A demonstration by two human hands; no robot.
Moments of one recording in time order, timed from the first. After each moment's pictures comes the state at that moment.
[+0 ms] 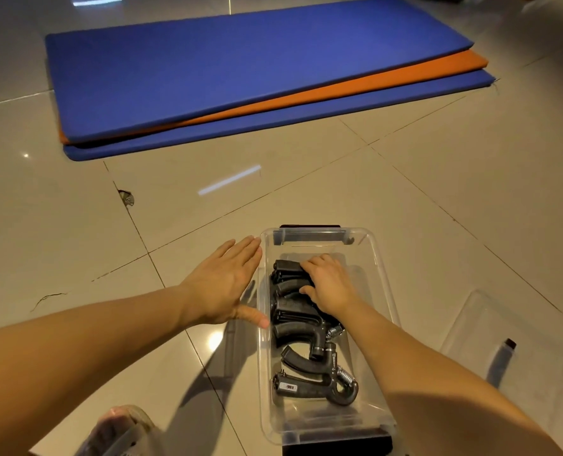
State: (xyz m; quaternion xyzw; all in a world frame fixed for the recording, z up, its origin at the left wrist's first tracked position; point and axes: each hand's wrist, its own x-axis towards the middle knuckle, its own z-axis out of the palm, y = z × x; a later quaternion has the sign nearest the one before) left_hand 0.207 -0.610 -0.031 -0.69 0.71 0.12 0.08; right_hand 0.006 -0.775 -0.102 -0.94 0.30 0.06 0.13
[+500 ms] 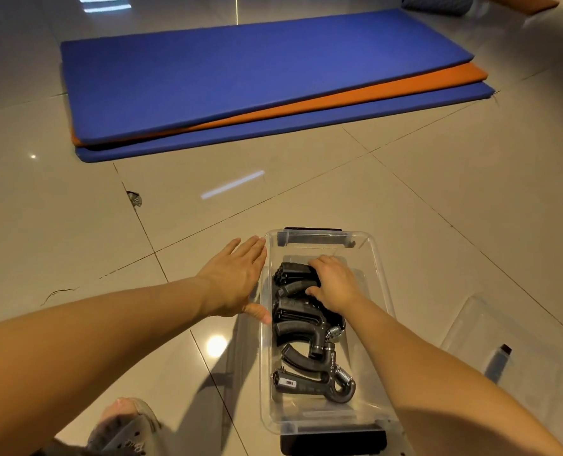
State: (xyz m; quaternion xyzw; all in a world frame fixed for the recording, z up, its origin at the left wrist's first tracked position) left_hand 0.194 -0.617 -0.006 -0.69 0.69 0.13 0.17; right_hand 0.001 -0.779 -0.087 -0.93 0.33 0.06 0.16
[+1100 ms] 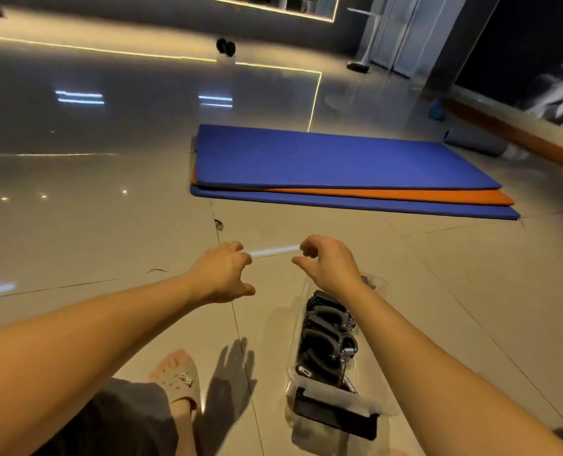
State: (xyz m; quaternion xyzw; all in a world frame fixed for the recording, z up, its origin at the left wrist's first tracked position) left_hand 0.172 -0.451 0.111 -0.88 0.47 0.06 -0.03; right_hand 0.034 -0.643 0.129 -0.94 0.23 -0.11 0.21
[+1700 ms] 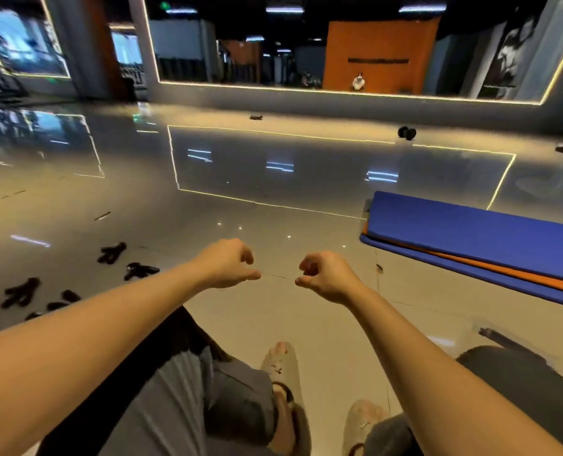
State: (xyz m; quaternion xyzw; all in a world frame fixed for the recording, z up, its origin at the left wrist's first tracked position) left_hand 0.036 -0.065 0.262 -0.98 0.14 0.03 -0.13; right_hand 0.032 -0.300 0.220 -0.96 -0.08 0.00 0.27
